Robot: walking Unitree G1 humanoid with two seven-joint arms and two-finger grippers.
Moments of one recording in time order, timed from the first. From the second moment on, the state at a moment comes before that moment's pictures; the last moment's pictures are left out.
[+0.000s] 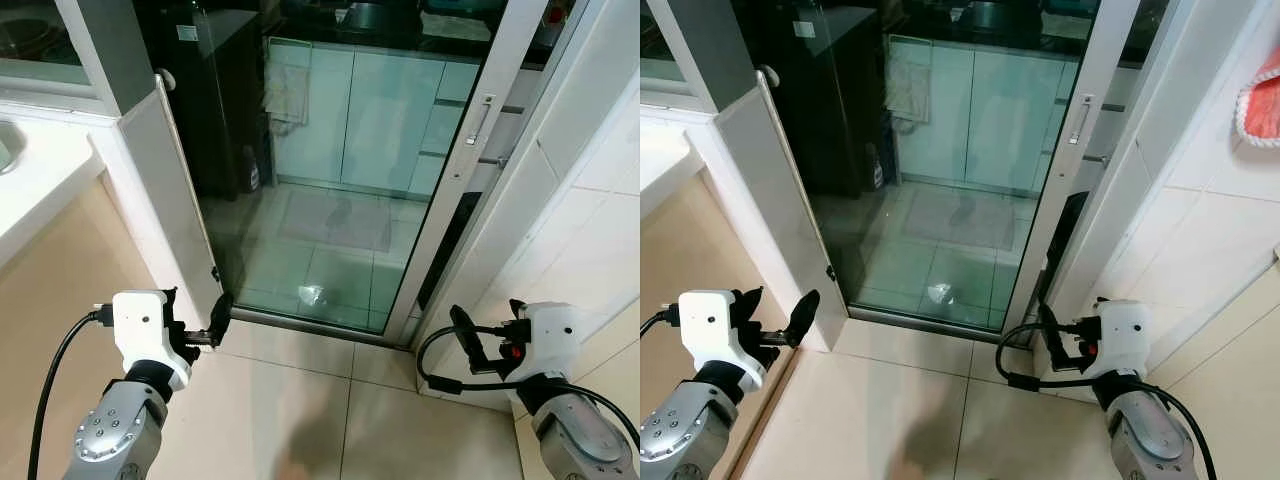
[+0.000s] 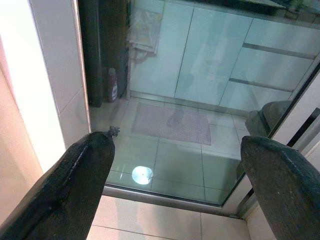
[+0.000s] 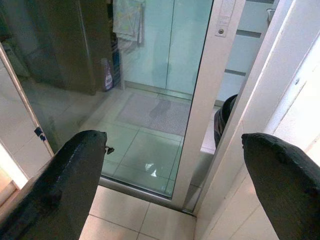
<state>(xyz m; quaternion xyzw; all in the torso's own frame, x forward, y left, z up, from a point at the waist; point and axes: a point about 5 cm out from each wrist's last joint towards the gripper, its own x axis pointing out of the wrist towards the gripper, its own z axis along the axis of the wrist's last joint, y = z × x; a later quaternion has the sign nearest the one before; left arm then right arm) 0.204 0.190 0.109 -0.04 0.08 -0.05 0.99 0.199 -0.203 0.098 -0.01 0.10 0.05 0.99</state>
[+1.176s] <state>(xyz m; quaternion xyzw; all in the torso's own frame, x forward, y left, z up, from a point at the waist) 0.241 0.177 0.127 -0.01 0.01 -0.12 0.99 0.242 -0.197 0.108 -0.02 0.03 -0.03 1.00</state>
